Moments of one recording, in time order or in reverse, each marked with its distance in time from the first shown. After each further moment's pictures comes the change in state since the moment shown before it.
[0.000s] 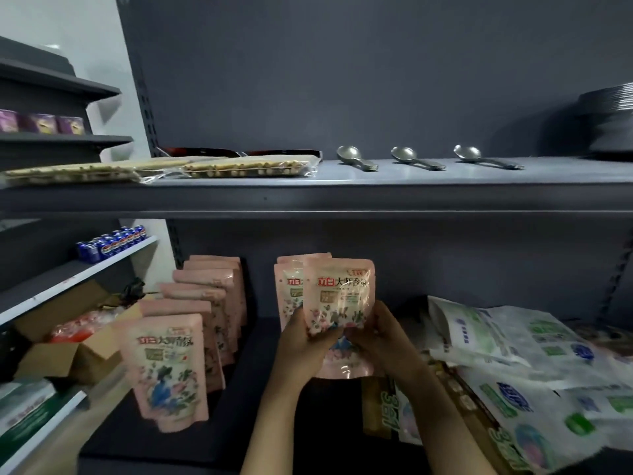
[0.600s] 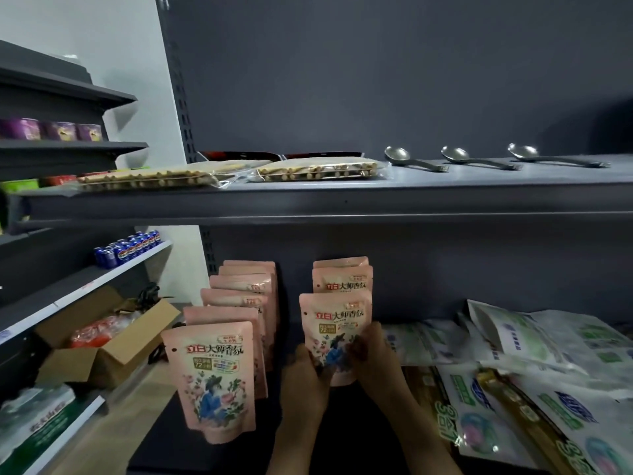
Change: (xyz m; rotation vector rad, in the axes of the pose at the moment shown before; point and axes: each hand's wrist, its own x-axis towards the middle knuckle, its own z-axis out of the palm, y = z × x) left_hand 0.007 -0.073 -0.052 0.550 0.135 -0.179; right_hand 0.015 0.037 0.084 -0.531 0.176 0.002
